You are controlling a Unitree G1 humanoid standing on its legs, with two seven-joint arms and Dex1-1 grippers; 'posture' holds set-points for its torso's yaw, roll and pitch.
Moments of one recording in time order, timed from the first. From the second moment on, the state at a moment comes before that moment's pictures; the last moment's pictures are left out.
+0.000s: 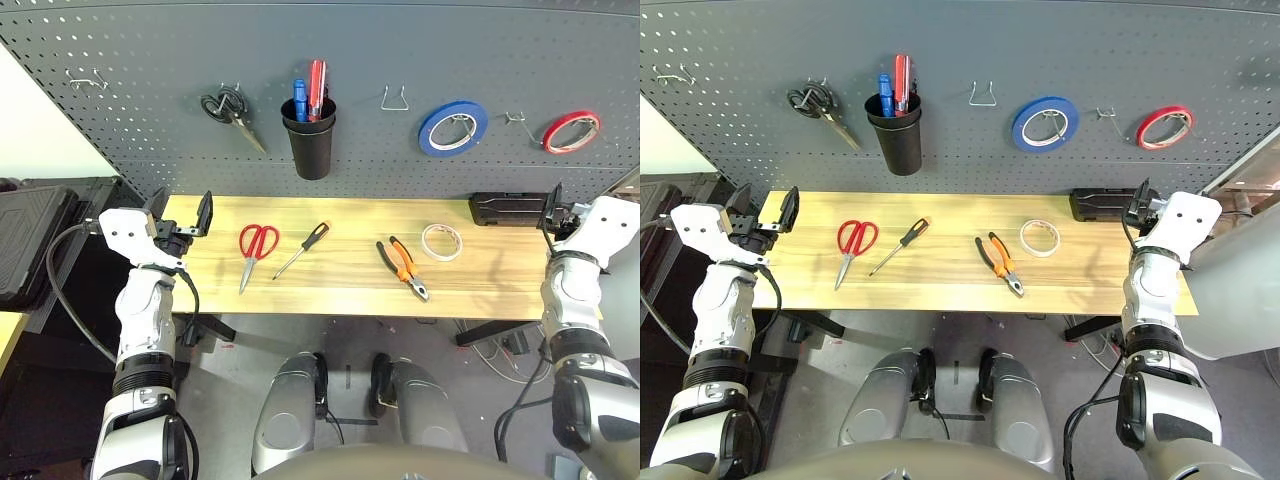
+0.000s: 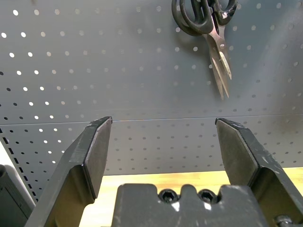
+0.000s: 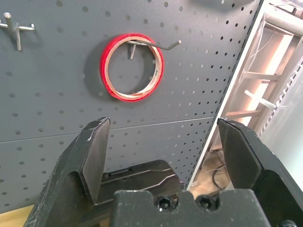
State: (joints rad) left arm -0.26 0.37 0.33 0.49 -0.29 -0.39 -0.43; right arm -0.44 -0.38 -0.36 0.91 0.10 -0.63 -0.16
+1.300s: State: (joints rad) left arm 0.03 0.47 0.05 -0.04 -0.27 -0.05 -0.68; right arm -0.50 -0.44 -0.18 0.93 0.02 -0.46 0.14
